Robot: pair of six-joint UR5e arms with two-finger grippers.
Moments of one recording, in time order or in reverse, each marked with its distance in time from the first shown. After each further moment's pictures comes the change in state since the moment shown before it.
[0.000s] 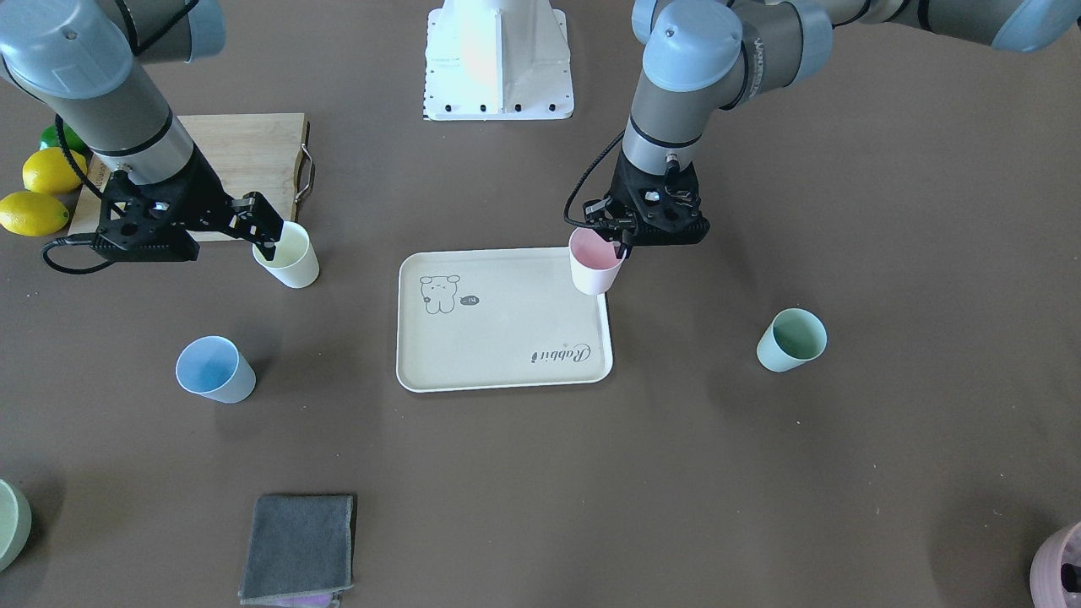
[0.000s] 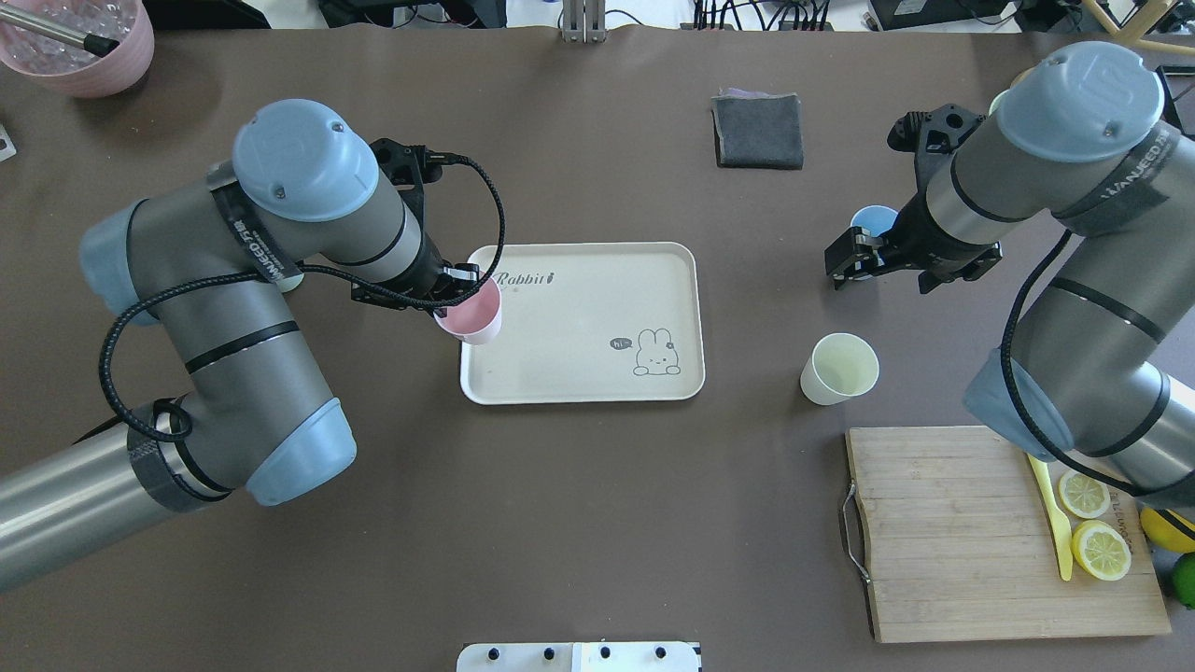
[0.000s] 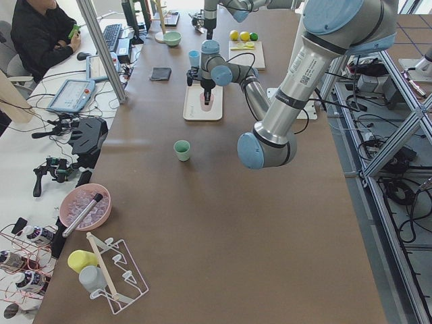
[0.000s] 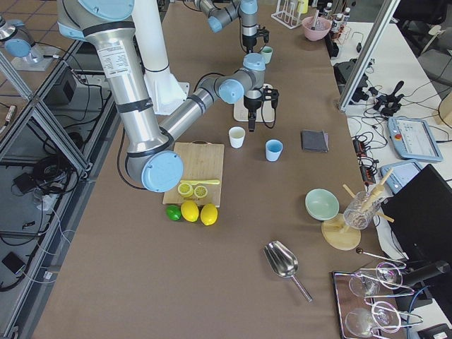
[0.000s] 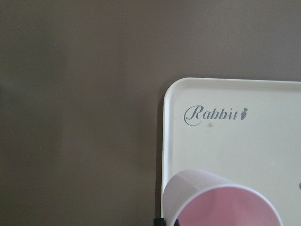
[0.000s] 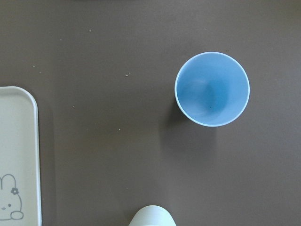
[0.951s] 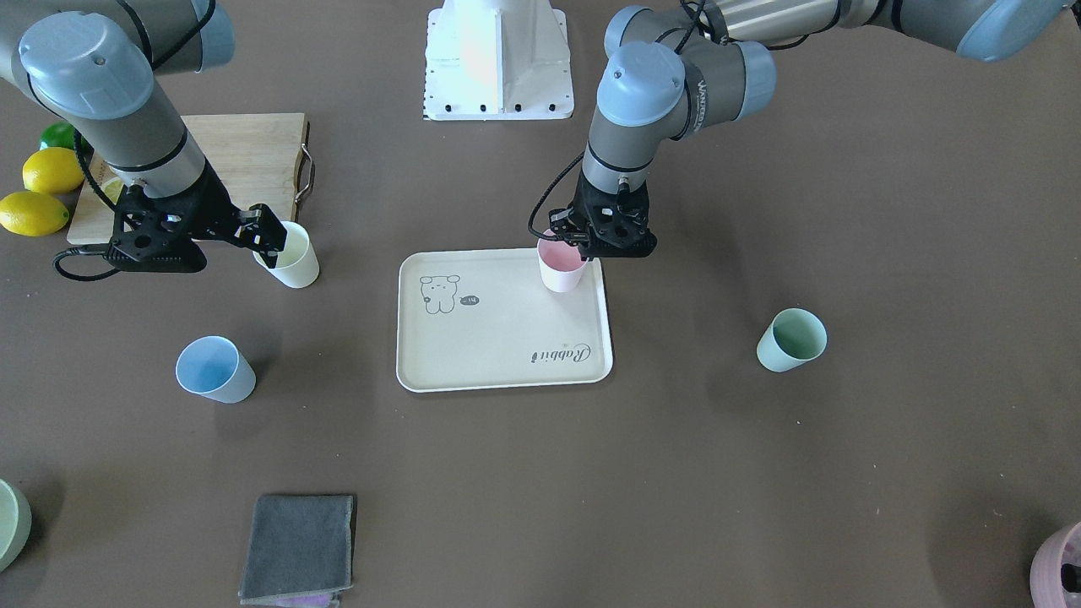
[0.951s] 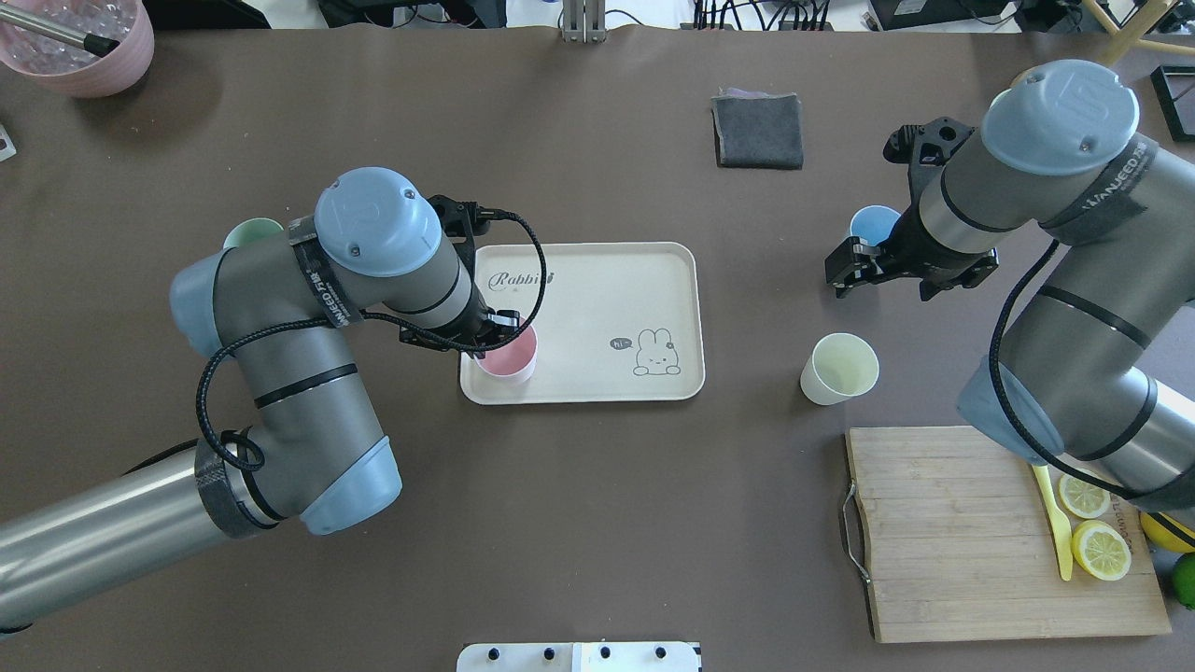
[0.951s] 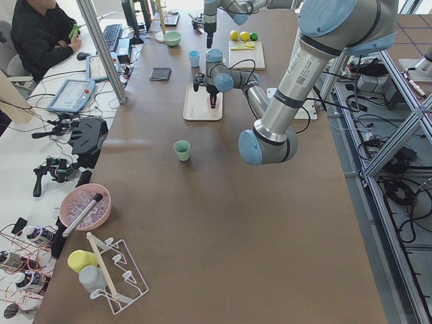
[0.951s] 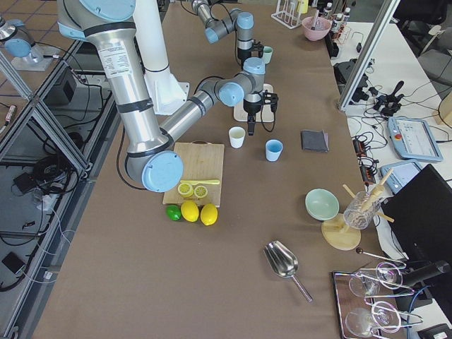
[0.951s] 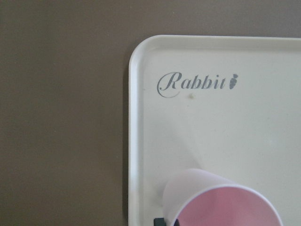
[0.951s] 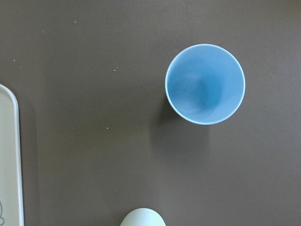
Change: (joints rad) left arm 0.076 -0.026 0.098 -0.083 0.006 -0.025; right arm -0.009 -0.007 -0.018 0.000 -0.011 0.001
